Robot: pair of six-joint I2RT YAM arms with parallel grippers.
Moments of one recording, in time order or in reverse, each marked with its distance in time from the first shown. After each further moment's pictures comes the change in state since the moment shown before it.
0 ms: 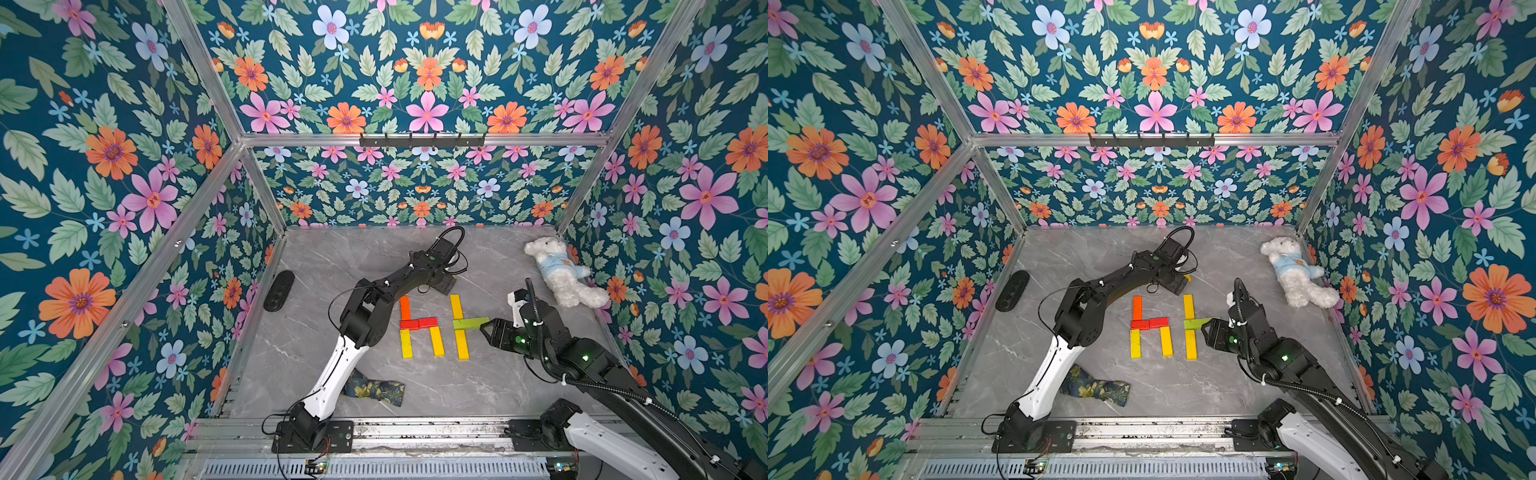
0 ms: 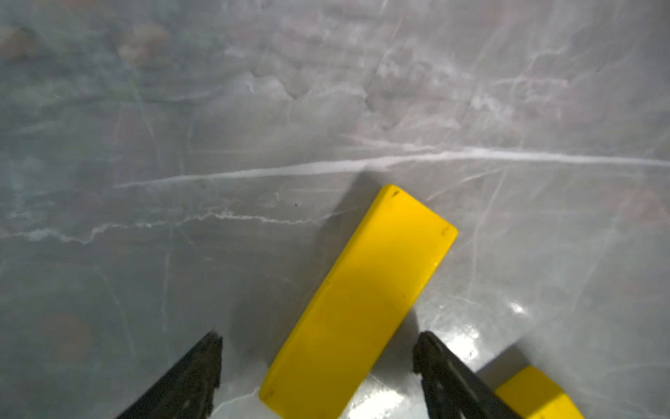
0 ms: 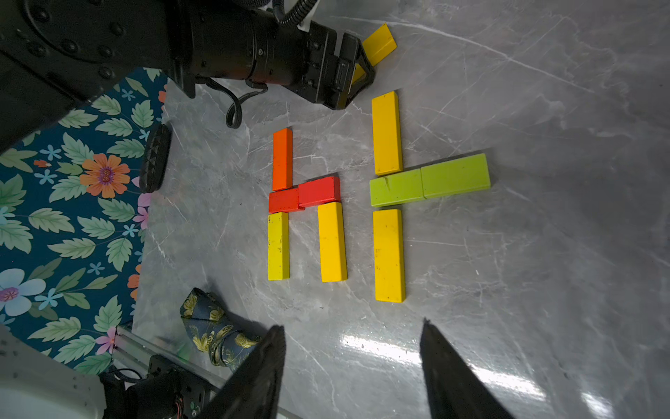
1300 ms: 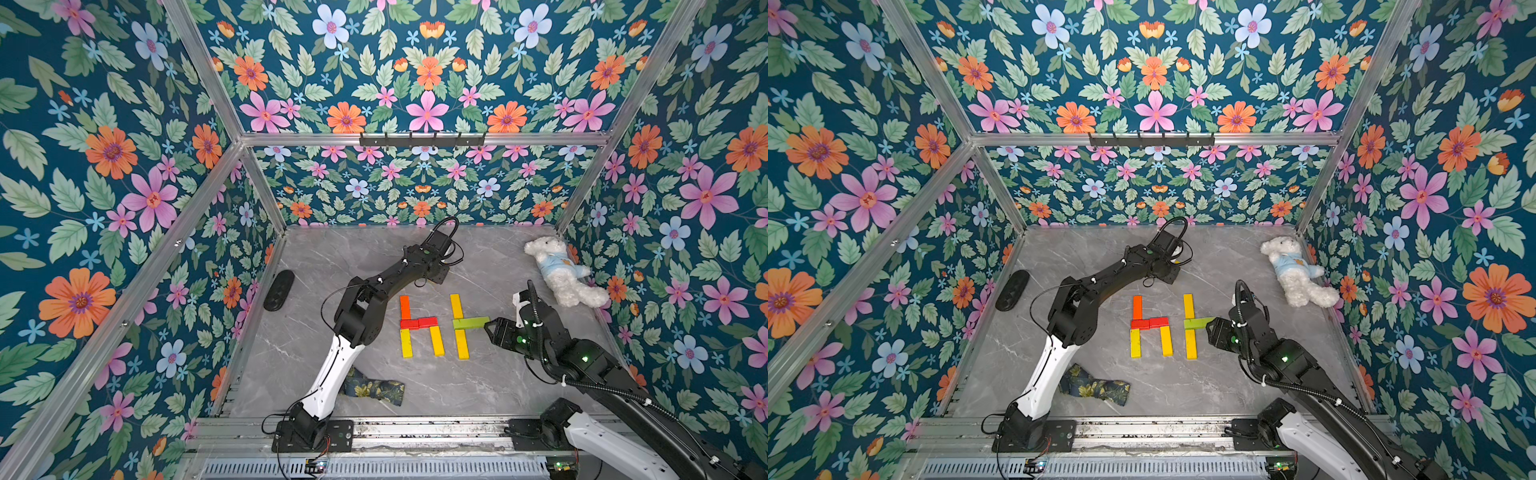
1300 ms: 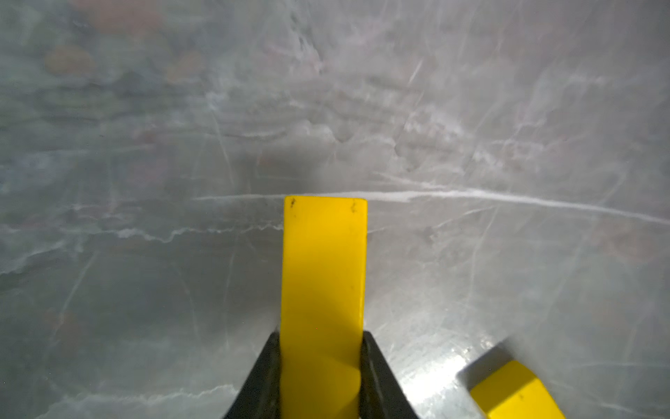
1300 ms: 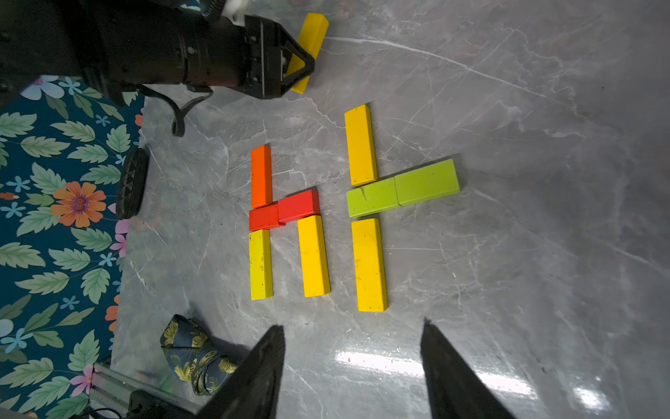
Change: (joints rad) left arm 0.025 -0.104 -0.066 0.059 -0.004 -0.055; right arm 0.000 -0.008 -0.021 -0.003 0.077 0.042
